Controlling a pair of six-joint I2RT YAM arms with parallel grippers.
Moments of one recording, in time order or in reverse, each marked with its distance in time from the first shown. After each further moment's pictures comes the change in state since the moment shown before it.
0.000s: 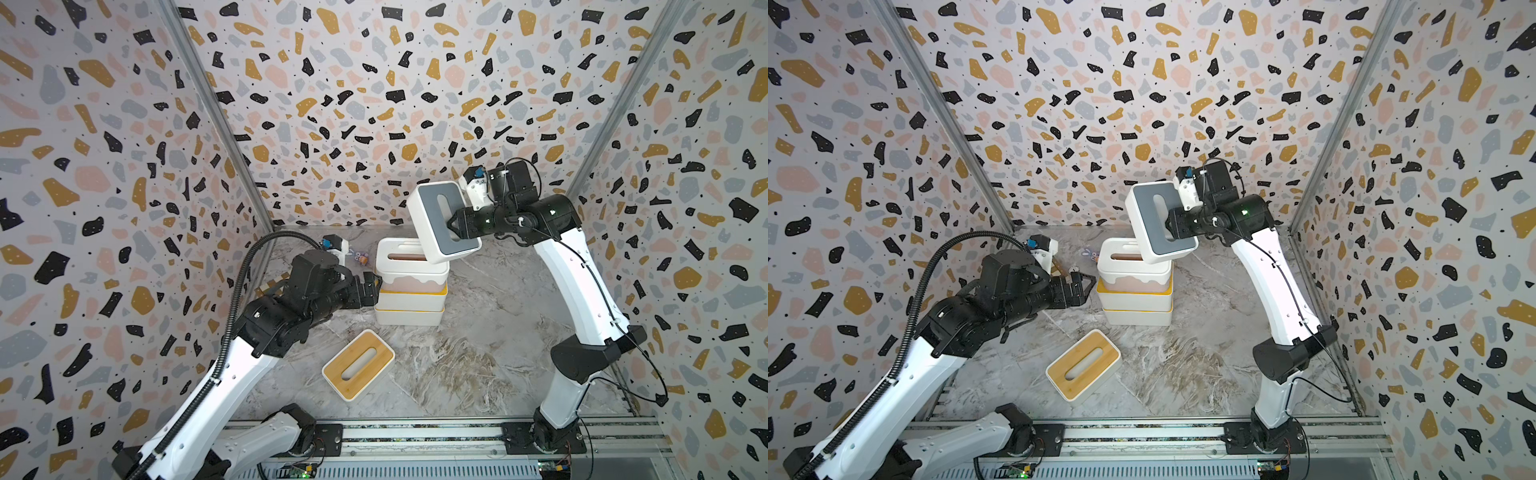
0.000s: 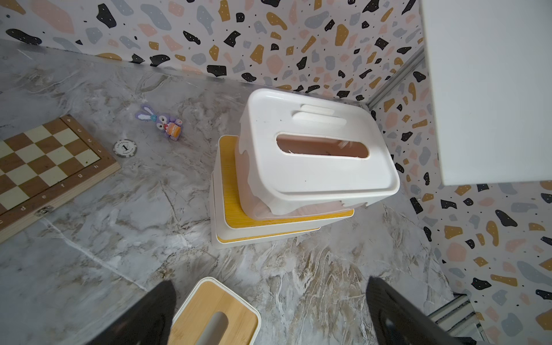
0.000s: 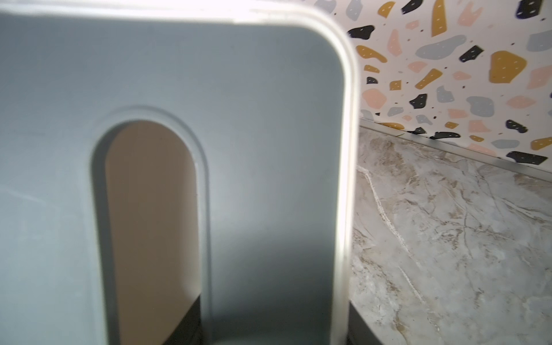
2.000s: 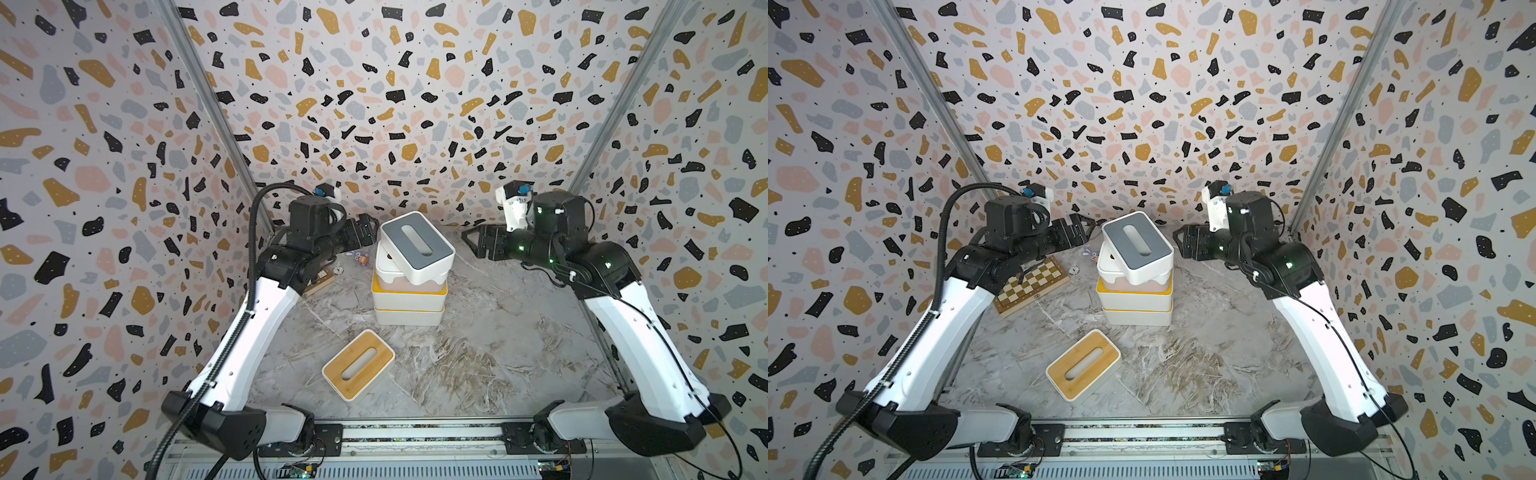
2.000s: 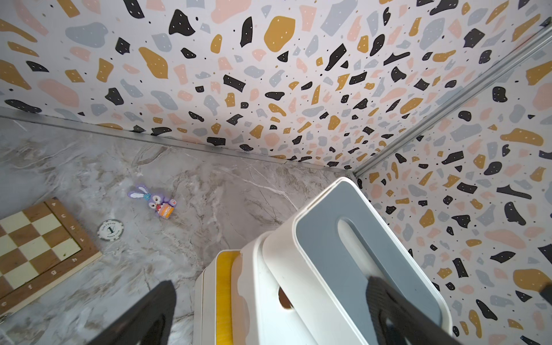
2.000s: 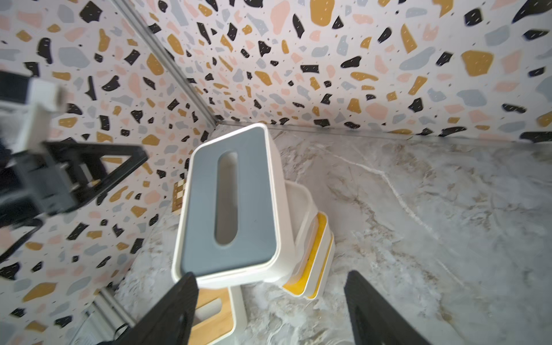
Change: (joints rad) left arm 0.259 0.372 0.288 0.220 0.214 0.034; right arm 0.007 -0.511 -0.607 0.344 -0.034 0.215
